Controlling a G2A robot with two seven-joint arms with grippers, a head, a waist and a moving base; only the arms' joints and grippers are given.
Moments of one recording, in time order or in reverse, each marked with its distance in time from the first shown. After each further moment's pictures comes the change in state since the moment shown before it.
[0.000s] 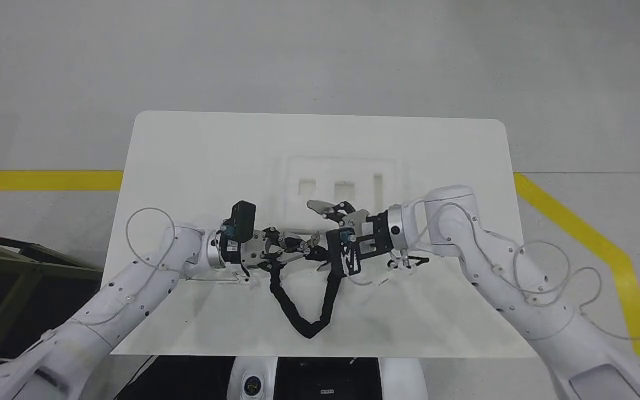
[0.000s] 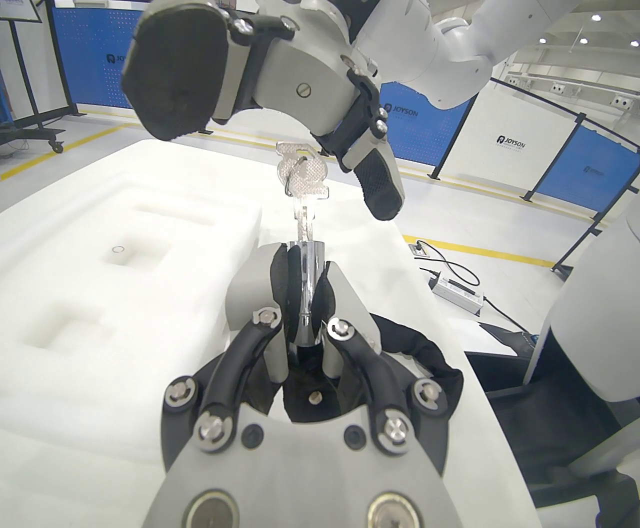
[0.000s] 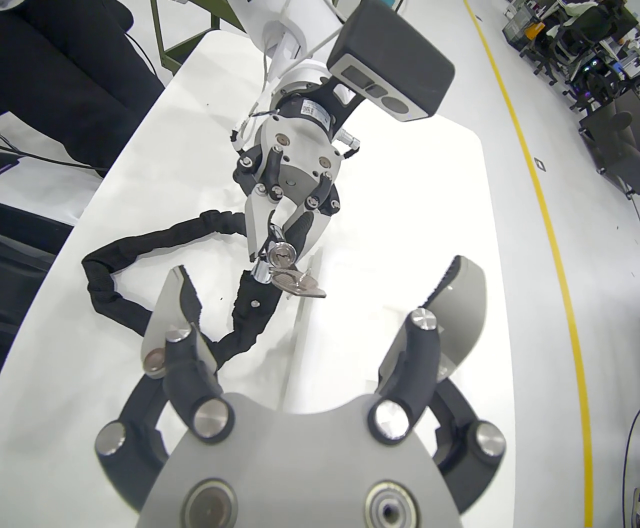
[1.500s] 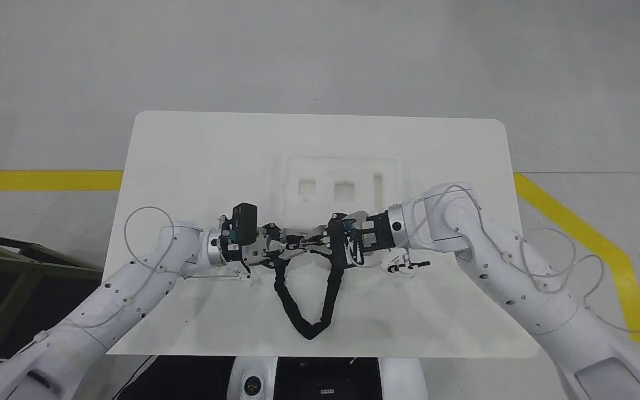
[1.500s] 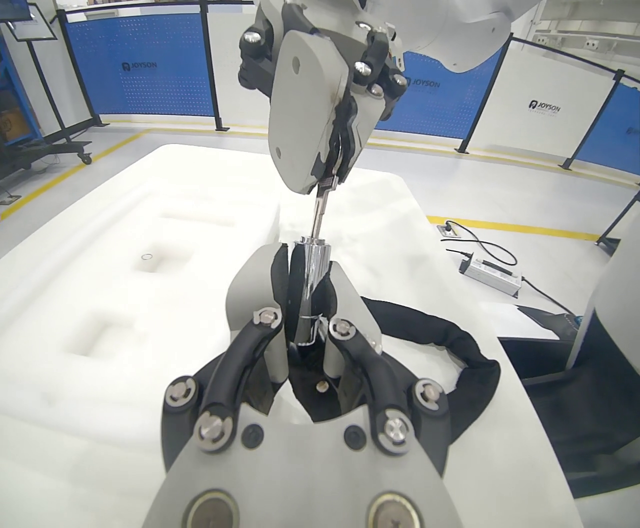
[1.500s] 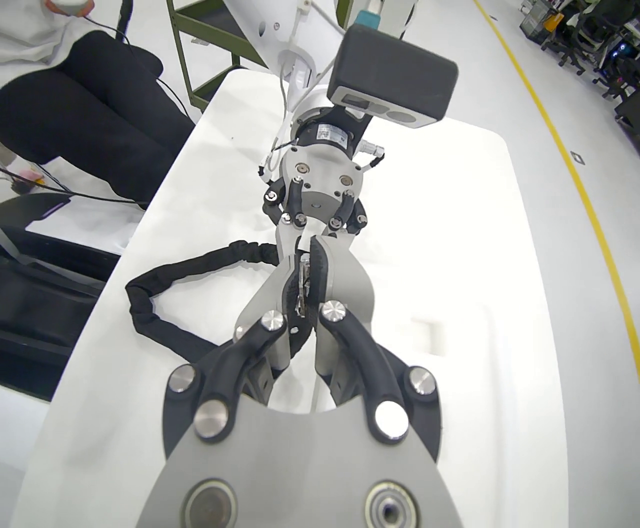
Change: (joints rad) left arm 0.015 0.028 -0.022 -0.069 0.061 0.136 -0.021; right arm 0.047 0.023 -0.056 0.036 0.327 0.016 0.140
